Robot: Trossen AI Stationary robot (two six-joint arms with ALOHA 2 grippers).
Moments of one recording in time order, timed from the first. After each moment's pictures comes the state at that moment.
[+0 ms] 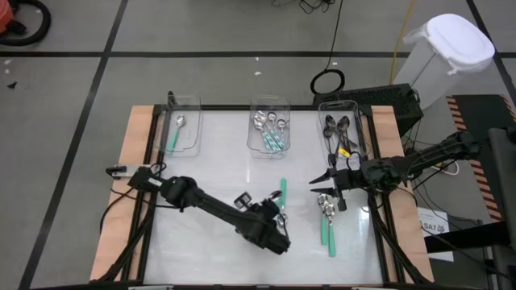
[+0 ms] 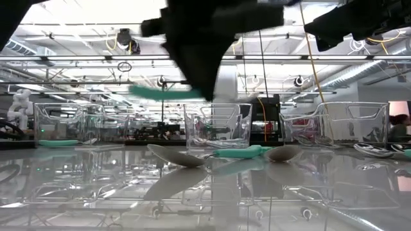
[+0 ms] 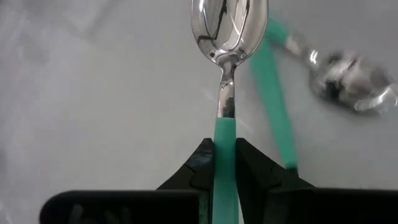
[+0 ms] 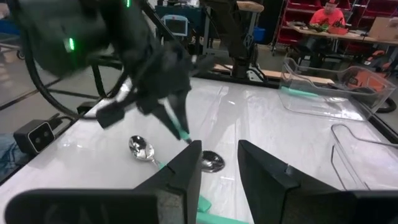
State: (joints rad) left arm -0.42 2.47 2.35 -1.57 -0.50 -1.13; right arm 0.29 0.67 0.31 0.17 0.16 -0.04
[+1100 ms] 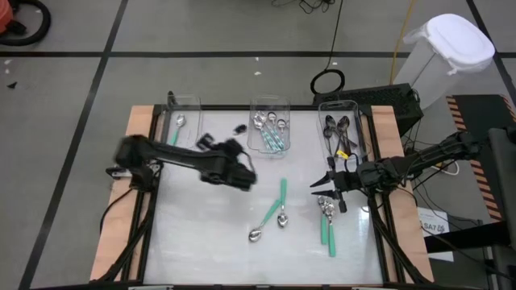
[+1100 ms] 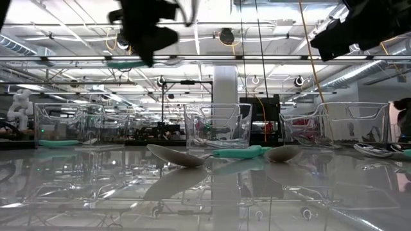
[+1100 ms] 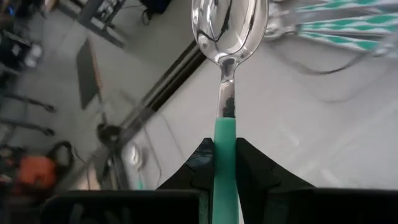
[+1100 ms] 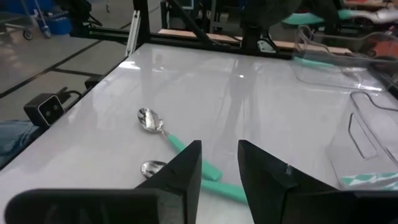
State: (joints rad) left arm -0.14 1.82 1.60 -1.51 -0.87 -1.00; right arm 0.29 0.67 0.31 0.06 0.13 0.01
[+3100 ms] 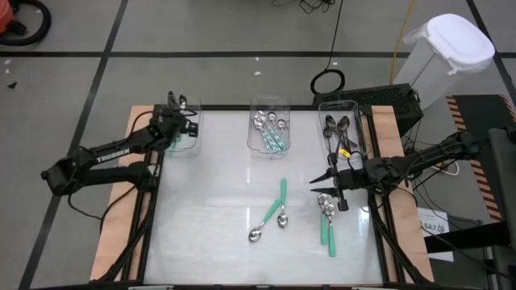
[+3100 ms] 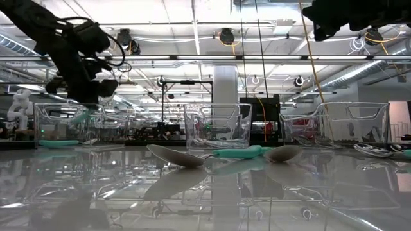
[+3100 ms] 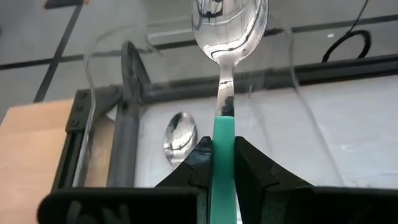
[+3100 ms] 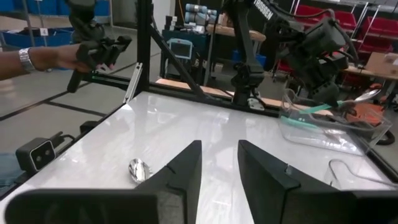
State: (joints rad) left arm 0.70 0.94 0.47 -0.33 -0.60 -0.48; right arm 0.29 0.67 0.31 0.27 0.13 -0.11
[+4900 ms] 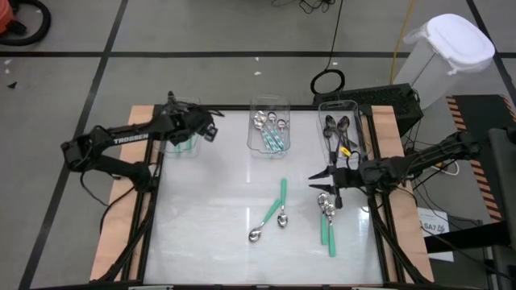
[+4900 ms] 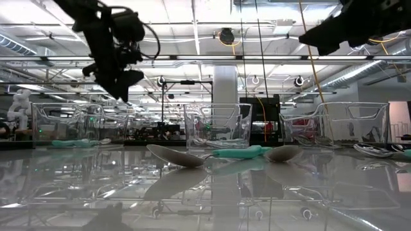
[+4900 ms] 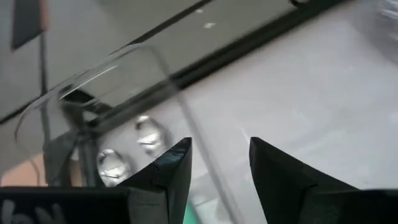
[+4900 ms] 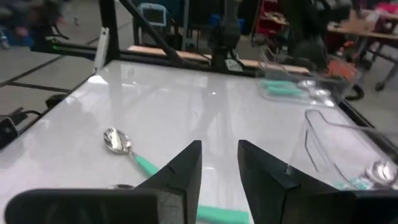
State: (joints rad) left arm 0.50 1.26 0.85 -0.62 -0.58 -0.39; right arm 0.29 0.68 0.31 0.14 0.25 -0.03
